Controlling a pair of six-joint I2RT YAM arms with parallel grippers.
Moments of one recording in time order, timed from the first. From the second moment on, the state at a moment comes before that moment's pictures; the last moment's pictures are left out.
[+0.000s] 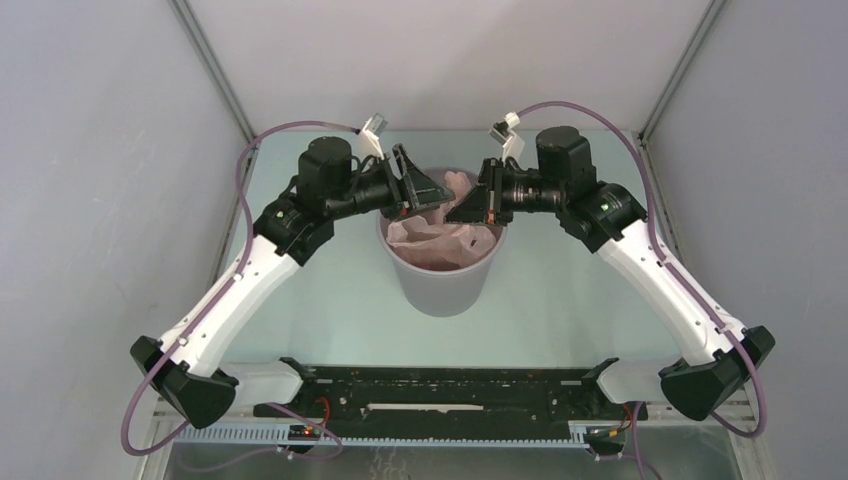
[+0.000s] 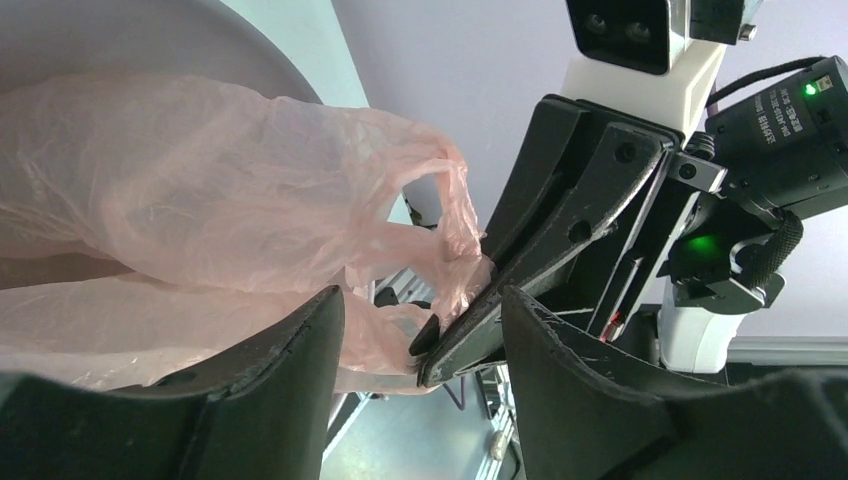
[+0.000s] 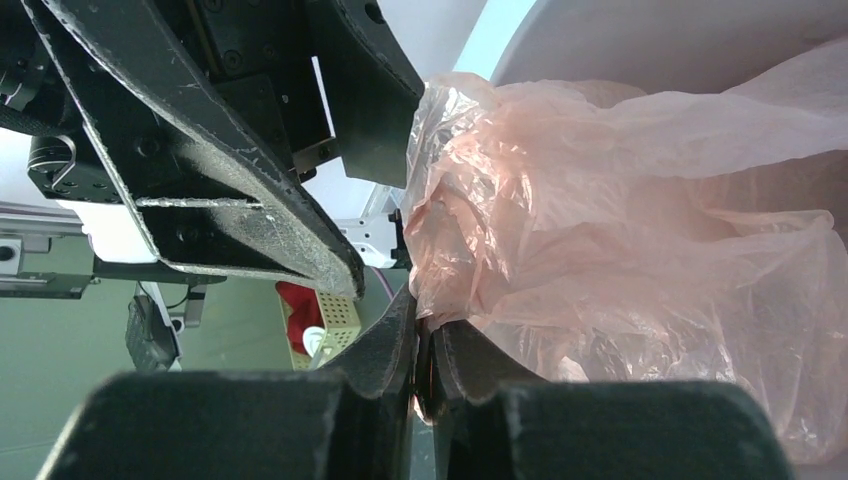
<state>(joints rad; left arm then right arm) -0.60 1.24 1.40 -0.42 0.45 -0.93 0.59 1.32 1.50 -0.58 -0.66 0.74</state>
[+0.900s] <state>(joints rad) -0.62 1.25 1.37 -0.38 0.53 -0.97 0.64 1.28 1.44 -0.57 -0.58 0.76</state>
